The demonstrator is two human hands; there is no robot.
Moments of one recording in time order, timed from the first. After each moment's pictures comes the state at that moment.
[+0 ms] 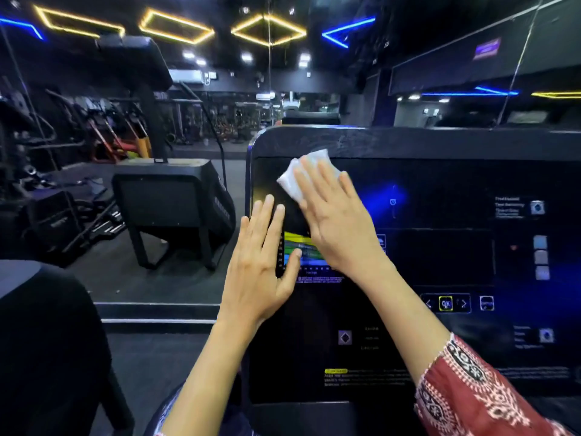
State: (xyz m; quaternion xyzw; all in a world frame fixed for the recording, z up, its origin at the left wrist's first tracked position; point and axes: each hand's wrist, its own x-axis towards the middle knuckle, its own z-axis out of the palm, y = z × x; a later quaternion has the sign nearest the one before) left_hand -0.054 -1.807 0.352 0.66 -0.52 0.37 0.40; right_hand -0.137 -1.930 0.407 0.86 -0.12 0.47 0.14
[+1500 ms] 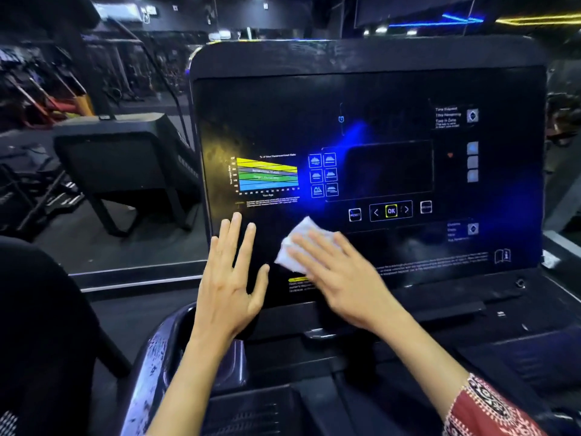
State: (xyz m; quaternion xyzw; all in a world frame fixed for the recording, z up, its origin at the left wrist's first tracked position) left_hand -0.102 -1.758 0.254 0.69 -0.55 0.31 0.37; right_hand -0.260 -1.902 0.252 0.93 -0.07 0.34 0.14
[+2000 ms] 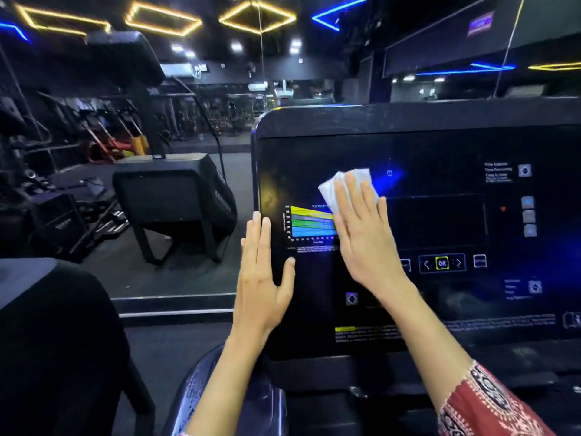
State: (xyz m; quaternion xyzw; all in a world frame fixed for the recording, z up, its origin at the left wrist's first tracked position) left_hand -0.073 -1.774 0.308 0.66 -0.49 0.26 0.51; right_hand -0.178 -1.916 0.350 0.86 -0.24 0.45 0.04
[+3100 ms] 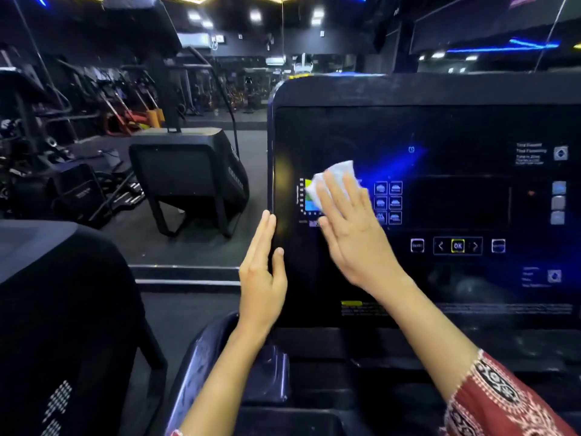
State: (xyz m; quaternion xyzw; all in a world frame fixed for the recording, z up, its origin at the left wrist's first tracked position) left_hand -0.086 -1.754 0.280 0.64 -0.43 0.17 0.62; right_hand -0.175 -1.889 0.329 0.90 -0.13 0.41 0.05
